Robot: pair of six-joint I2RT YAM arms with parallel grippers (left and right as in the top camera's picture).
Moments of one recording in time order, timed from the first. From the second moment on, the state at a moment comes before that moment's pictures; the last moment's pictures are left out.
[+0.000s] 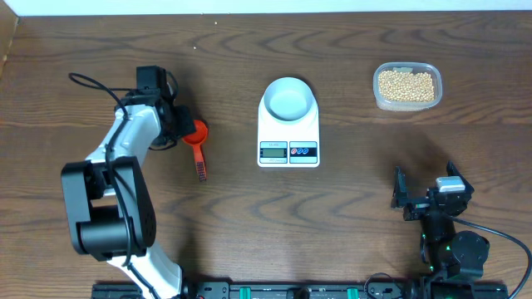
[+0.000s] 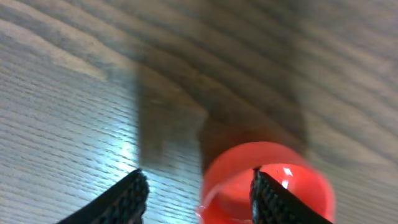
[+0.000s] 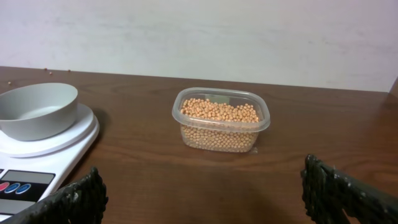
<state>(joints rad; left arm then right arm) 0.09 1.87 1.20 -0.61 0.05 -0.28 -0.08 0.03 0.01 -0.06 -0.16 -0.07</state>
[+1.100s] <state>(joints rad) 0.08 1.94 1.20 -0.59 0.07 -0.27 -0.08 0.03 0.01 -0.06 -0.16 -0.07</state>
